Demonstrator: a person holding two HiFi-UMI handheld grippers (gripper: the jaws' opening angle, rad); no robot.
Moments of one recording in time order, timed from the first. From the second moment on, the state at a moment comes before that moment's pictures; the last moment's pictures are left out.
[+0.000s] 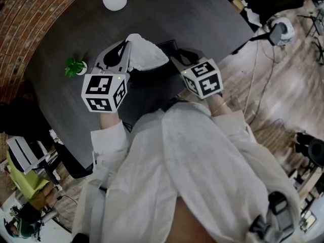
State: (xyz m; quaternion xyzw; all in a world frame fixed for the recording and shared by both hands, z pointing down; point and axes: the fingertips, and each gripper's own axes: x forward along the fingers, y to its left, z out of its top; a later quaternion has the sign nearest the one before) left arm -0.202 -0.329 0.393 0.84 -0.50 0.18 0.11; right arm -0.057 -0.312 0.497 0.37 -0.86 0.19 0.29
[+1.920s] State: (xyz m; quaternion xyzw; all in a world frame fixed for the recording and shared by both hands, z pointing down) left arm -0.250 -0.316 0.306 0.80 -0.60 0.00 0.06; right arm -0.136 -0.345 0.324 0.30 -0.95 0.07 0.11
